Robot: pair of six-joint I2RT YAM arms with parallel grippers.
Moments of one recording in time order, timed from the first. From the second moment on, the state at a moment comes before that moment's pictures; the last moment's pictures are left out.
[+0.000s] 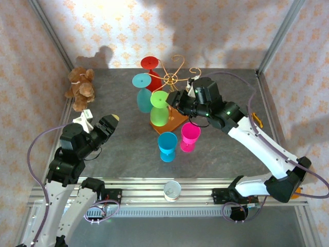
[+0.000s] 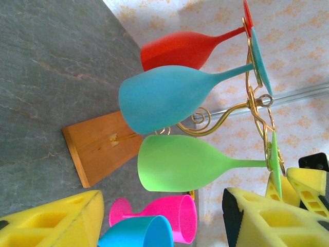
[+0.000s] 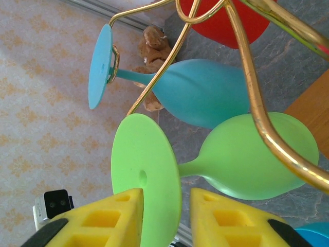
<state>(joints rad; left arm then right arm) -0.17 0.53 0.79 -0.58 0.26 -1.07 0.73 1.30 1.42 -0.58 -0.19 1.08</state>
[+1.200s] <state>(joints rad) -0.17 0.52 0.78 -0.58 0.25 -1.07 0.71 1.32 1.41 -0.51 -0.25 1.11</state>
